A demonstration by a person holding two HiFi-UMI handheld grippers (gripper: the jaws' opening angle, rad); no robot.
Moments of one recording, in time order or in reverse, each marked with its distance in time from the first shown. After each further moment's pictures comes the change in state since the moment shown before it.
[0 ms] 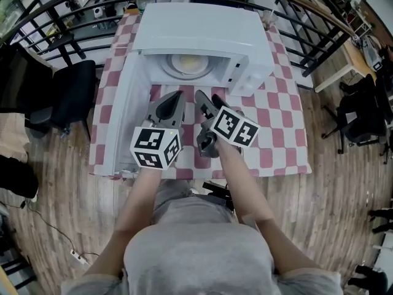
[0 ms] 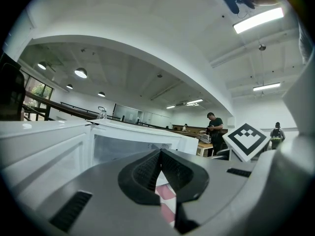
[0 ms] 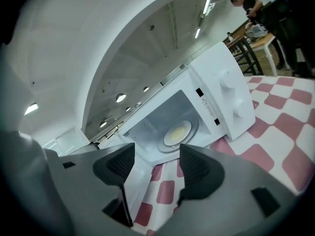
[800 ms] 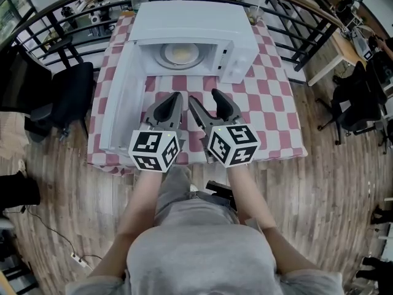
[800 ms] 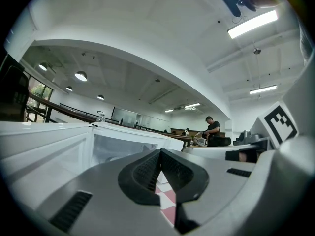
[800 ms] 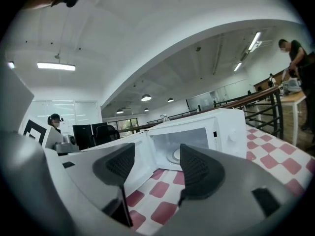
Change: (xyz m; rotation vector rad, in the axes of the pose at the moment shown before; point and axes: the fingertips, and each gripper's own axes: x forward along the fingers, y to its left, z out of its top) left arm -0.059 -0.052 -0.001 -0.004 -0.046 -0.017; right arm -0.112 0.071 0.001 -0.498 -0.144 0.115
